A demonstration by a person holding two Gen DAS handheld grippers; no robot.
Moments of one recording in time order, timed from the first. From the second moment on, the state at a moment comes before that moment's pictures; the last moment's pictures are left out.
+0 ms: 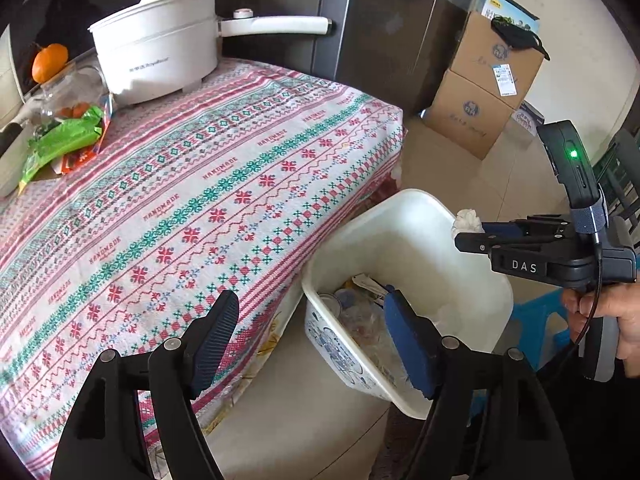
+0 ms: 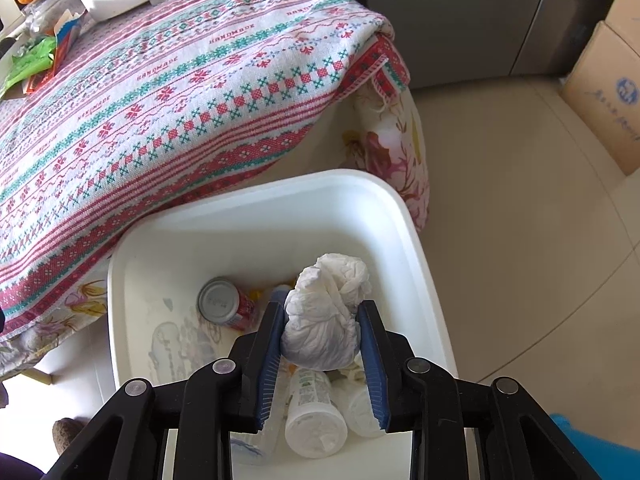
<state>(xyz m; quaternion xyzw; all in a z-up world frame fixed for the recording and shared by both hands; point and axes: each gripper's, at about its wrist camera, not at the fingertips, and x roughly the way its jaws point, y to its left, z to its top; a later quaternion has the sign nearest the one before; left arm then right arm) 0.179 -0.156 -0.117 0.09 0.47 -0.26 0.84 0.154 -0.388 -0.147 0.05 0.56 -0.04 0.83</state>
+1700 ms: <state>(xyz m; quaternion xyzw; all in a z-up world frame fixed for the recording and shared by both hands) 0.423 0.103 -0.117 -0.25 0.43 -0.03 0.87 0.317 -0.241 -0.118 -0.04 0.54 0.07 0.84</state>
